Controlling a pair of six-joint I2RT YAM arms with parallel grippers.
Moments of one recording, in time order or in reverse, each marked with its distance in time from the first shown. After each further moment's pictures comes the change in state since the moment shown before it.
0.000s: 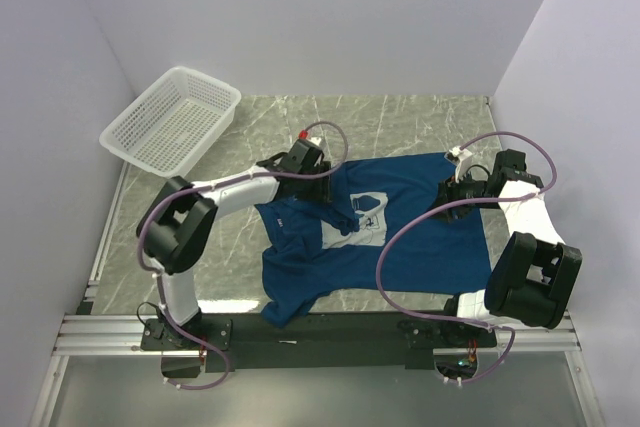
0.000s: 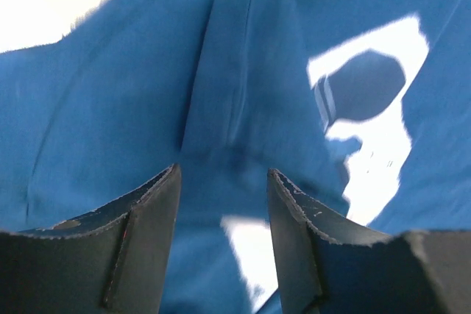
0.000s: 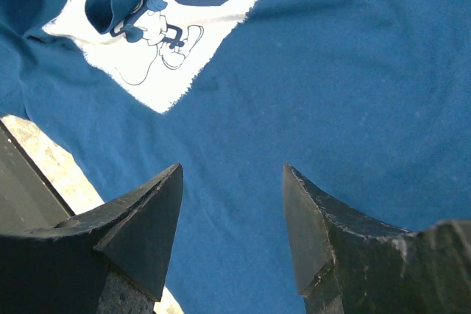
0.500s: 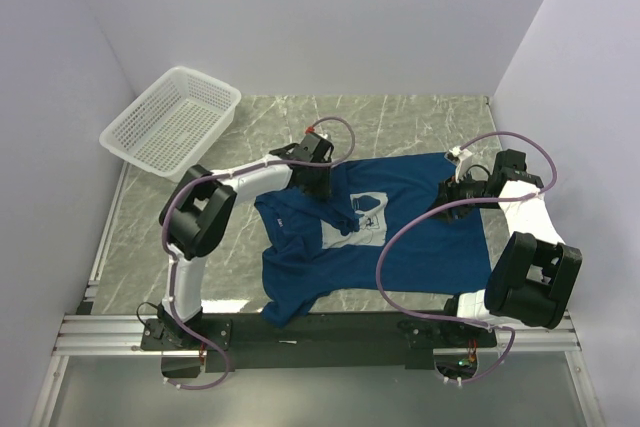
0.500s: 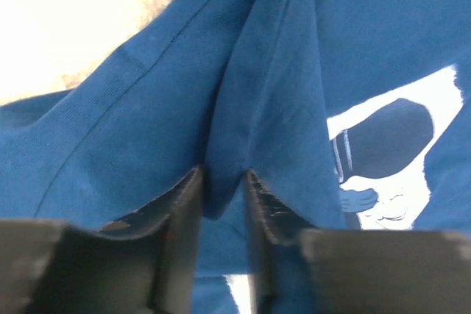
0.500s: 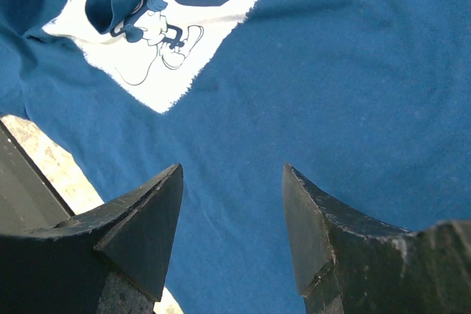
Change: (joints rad) left arm 0.011 0.177 0.215 -0.121 -0.023 -0.016; right arm -0.001 0.000 0.000 0.000 -0.002 -0.002
